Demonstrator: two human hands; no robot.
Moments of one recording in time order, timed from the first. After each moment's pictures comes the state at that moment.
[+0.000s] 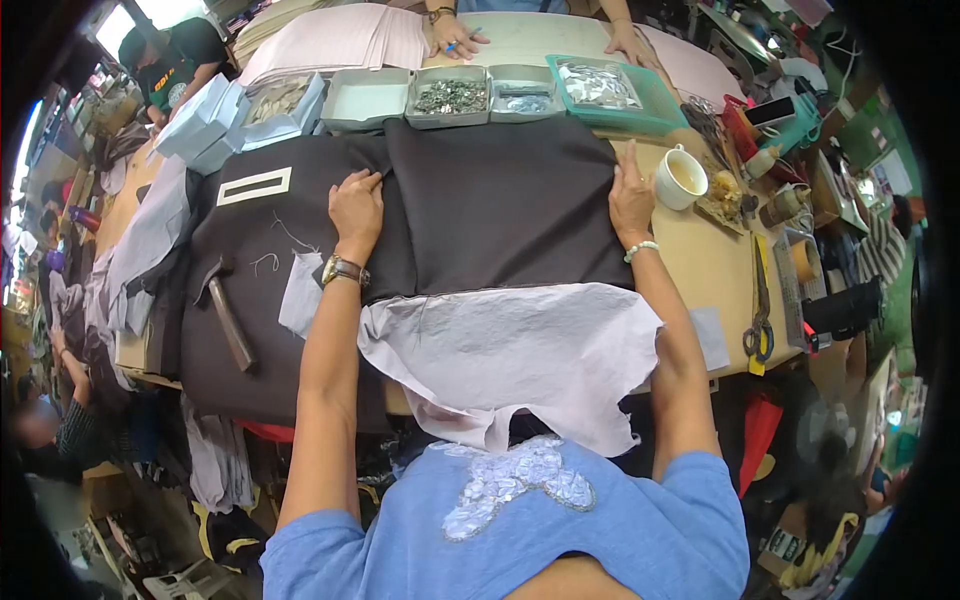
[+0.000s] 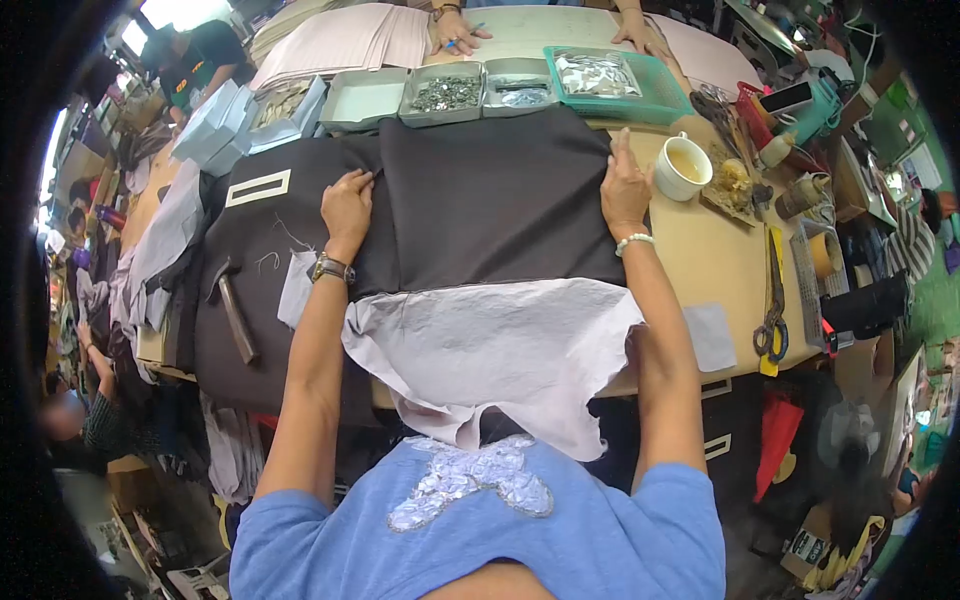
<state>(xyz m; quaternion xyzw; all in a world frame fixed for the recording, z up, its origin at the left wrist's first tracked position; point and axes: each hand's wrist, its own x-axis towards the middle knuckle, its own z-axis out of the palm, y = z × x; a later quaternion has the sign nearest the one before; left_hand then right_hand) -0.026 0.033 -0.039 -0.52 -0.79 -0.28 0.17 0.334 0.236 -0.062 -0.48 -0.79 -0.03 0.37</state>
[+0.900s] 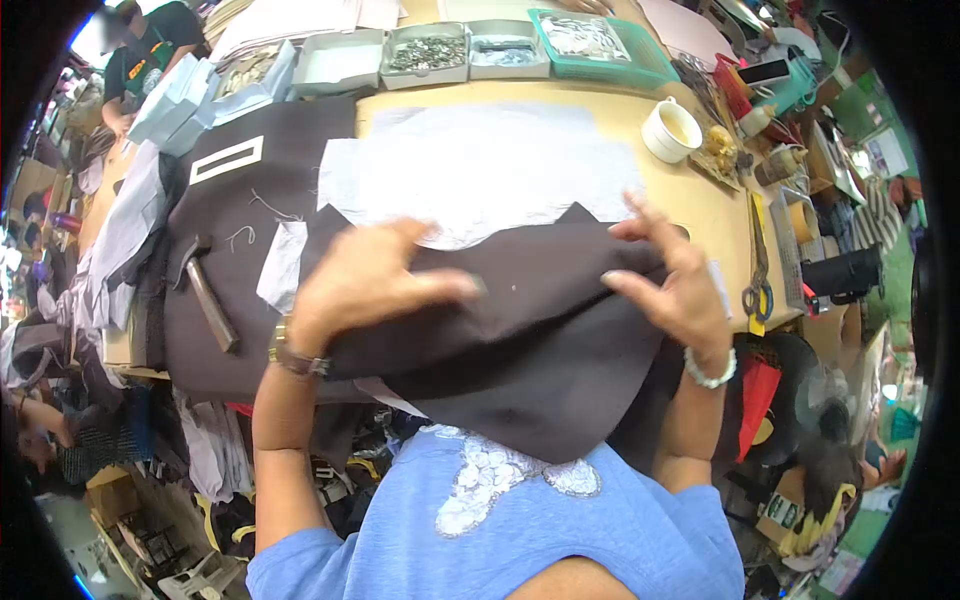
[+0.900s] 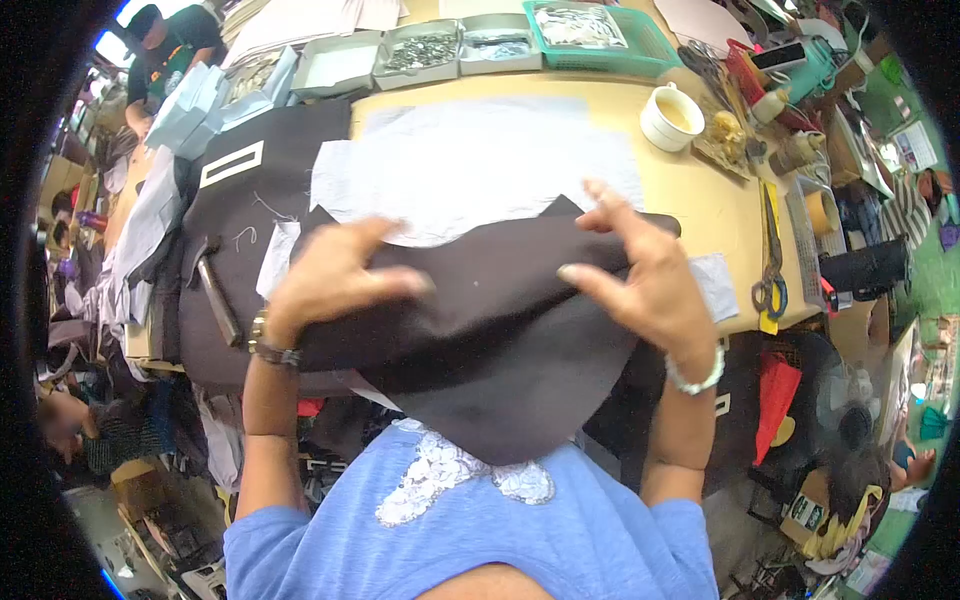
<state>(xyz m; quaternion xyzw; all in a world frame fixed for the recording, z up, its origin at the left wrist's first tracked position) 0.098 -0.070 0.102 -0.69 -0.67 -0.15 -0.23 0.394 0.031 0.105 -0.33 -0.87 0.28 0.25</state>
